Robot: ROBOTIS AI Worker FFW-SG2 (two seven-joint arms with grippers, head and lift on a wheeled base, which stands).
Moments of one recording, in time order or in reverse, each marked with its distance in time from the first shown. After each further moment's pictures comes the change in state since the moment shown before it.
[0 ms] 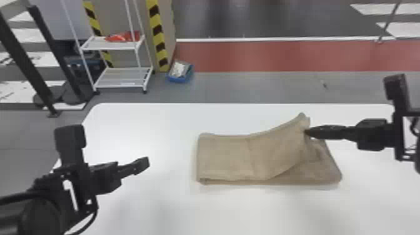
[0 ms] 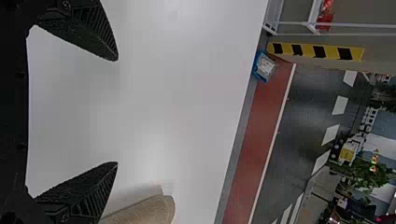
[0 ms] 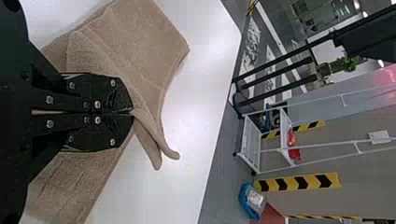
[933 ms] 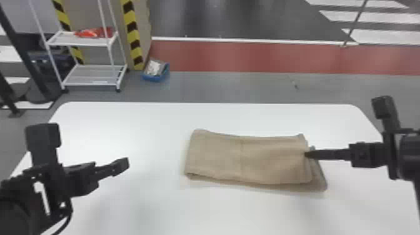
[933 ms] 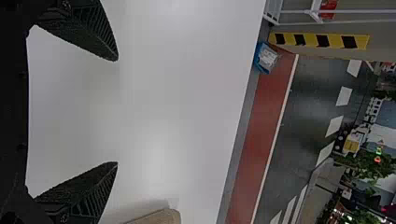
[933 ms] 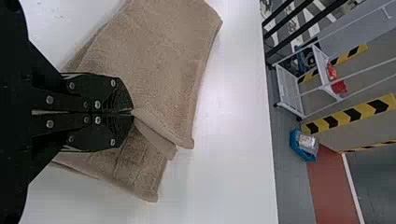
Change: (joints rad) left arm -0.014 0.000 -0.043 0.012 -0.018 0.004 -0.007; right arm 0.079 -0.077 -0.016 -0.106 0.098 0.330 0.000
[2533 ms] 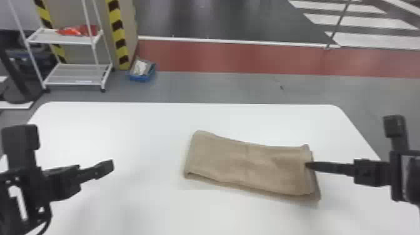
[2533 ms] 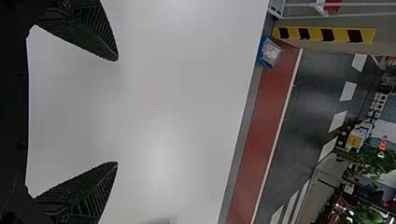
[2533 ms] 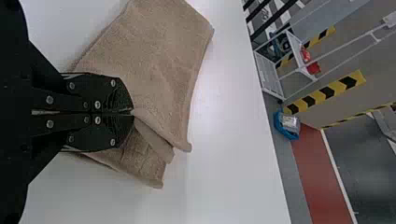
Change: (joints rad) left arm -0.008 0.000 0.012 0.015 -0.011 0.006 -0.044; right arm 0.134 0.026 -0.147 -0.131 -0.062 0.029 0.000
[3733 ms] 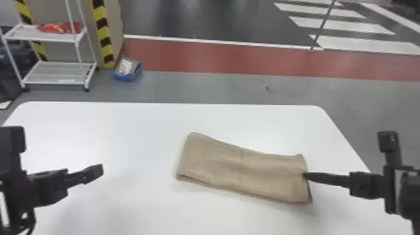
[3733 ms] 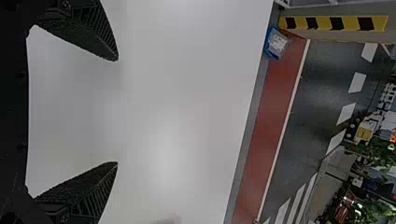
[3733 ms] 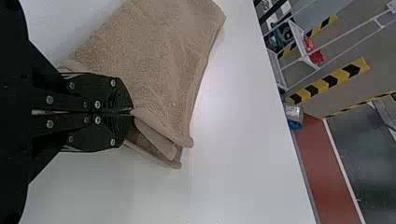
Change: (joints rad) left arm -0.004 0.000 -0.030 0.006 -0.018 0.021 -0.018; right arm 0.060 -0.008 -0.105 0.036 -0.013 -0.093 0.000
